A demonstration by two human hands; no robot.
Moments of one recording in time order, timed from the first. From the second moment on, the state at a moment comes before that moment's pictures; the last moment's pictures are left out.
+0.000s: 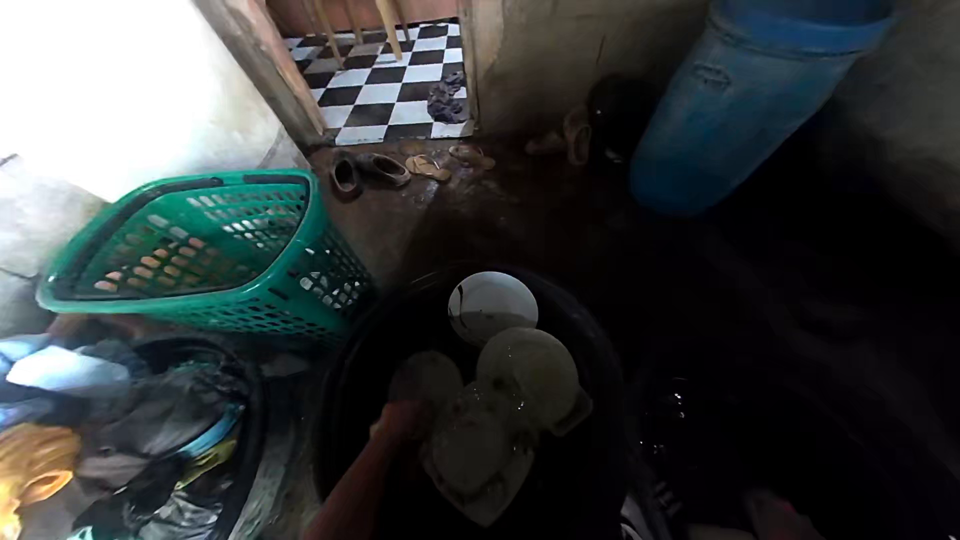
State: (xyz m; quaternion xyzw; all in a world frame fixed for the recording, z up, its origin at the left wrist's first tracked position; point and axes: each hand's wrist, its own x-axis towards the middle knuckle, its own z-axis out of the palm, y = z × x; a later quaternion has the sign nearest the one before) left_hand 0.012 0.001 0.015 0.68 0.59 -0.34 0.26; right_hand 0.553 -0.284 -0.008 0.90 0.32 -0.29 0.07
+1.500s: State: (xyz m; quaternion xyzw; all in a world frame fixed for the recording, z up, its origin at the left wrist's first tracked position) left_hand 0.095 -0.048 0.087 0.63 0.61 -0.11 0.48; right_hand 0.532 -0.191 -0.035 0.82 0.12 -0.45 -0.34
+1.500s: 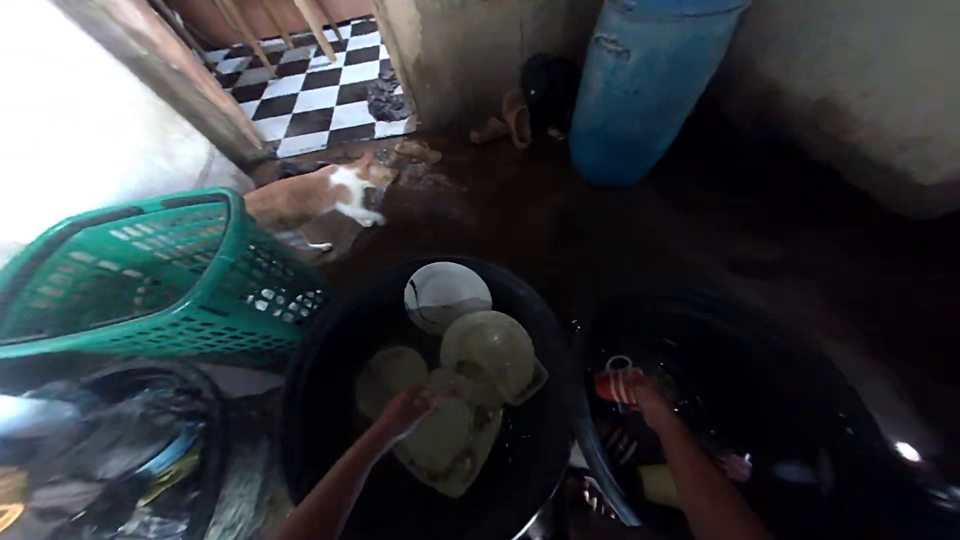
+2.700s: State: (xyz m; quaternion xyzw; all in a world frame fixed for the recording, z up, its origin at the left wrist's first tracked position) left_hand 0.027 -0.079 -0.034 0.57 0.64 -0.12 0.50; right_hand 0.510 -0.227 -0.057 0.86 0.28 -0.40 -0.17
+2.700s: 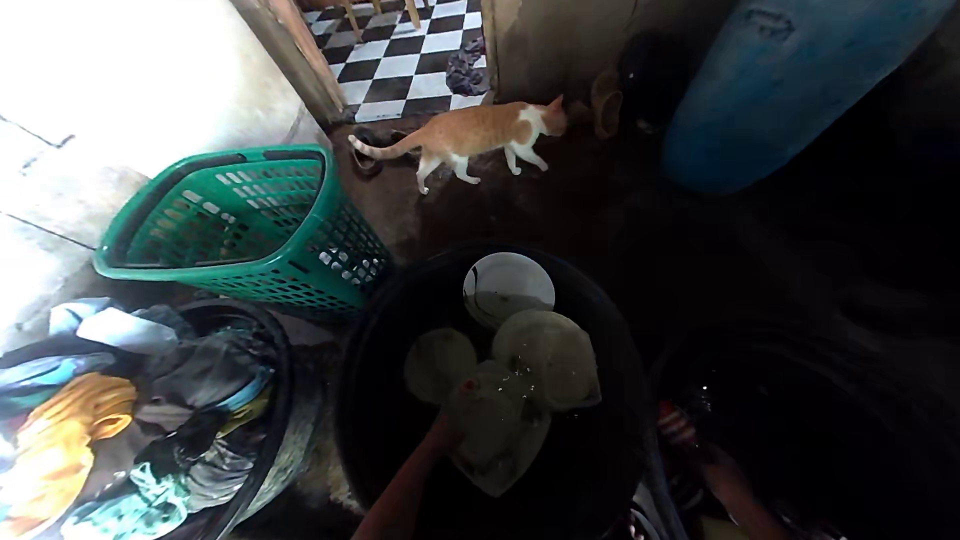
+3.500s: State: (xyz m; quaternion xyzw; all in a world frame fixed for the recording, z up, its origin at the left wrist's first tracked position) left_hand 0.063 -0.071 -0.070 0.51 0.73 -0.11 0.44; right_hand 0.499 -0.255 -0.056 0.84 0.32 -0.43 -0.04
